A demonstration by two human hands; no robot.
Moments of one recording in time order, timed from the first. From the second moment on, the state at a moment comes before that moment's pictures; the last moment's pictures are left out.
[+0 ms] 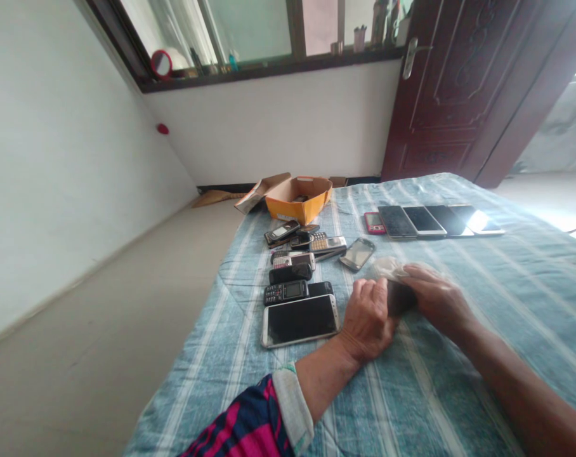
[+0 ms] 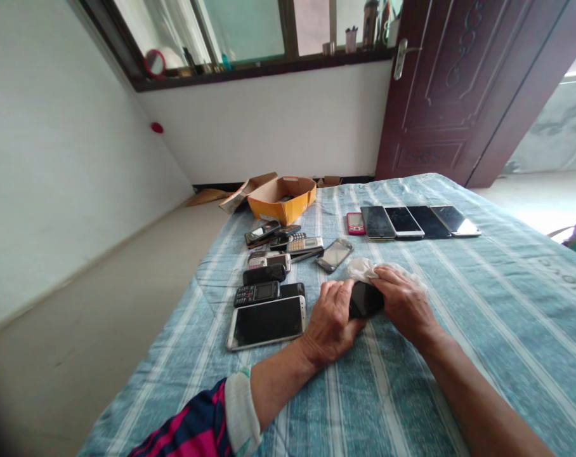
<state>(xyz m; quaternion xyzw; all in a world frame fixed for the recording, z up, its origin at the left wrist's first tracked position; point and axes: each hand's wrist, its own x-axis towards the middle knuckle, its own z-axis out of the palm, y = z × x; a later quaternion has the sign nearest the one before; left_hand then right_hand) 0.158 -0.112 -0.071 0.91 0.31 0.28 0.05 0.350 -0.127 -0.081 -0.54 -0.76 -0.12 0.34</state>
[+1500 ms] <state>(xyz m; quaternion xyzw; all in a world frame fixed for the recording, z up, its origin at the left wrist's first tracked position) 0.157 -0.111 -0.074 0.86 0.39 0.29 0.12 0.296 -0.158 -0.076 -0.59 -0.76 -0.06 0.28</state>
